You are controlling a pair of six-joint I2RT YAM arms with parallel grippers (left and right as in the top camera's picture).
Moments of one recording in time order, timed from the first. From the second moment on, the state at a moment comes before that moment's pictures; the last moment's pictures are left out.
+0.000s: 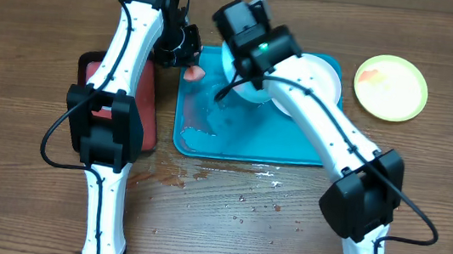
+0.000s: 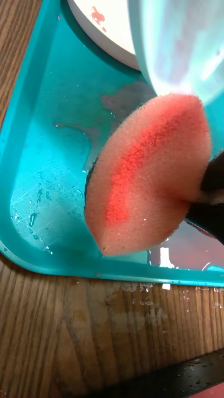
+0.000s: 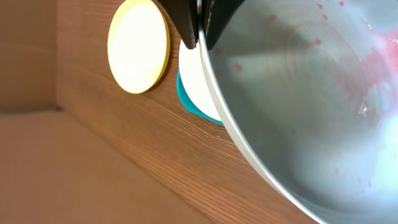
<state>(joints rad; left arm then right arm) -0.13 2.38 2.26 -1.29 0.30 -0.41 0.60 2.15 2.11 -1.10 0.72 0.04</state>
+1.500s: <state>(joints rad) -0.13 2.38 2.26 -1.29 0.30 -0.41 -0.34 2.15 1.84 -1.00 -0.36 0.31</state>
